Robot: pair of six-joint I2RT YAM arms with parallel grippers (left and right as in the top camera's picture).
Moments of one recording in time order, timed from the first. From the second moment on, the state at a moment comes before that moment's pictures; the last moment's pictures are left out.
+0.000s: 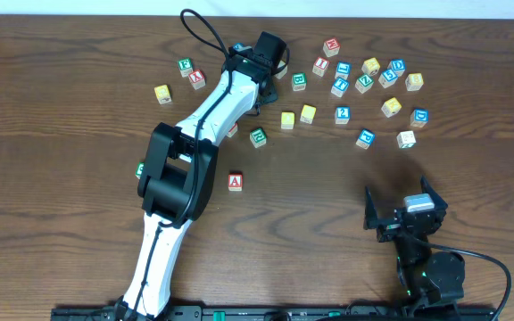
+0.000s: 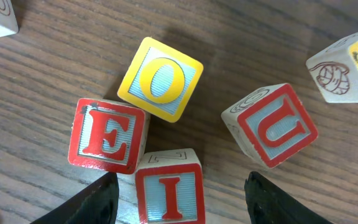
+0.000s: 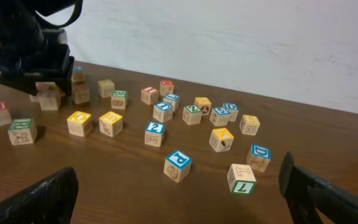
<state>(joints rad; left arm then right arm) -0.45 2.38 1.97 -0.78 -0.23 -0.72 0.14 0.01 0.01 -0.07 0.00 -0.11</state>
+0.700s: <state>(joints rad) -0.45 2.38 1.97 -0.89 -0.23 -0.72 0.14 0.01 0.01 -0.07 0.00 -0.11</state>
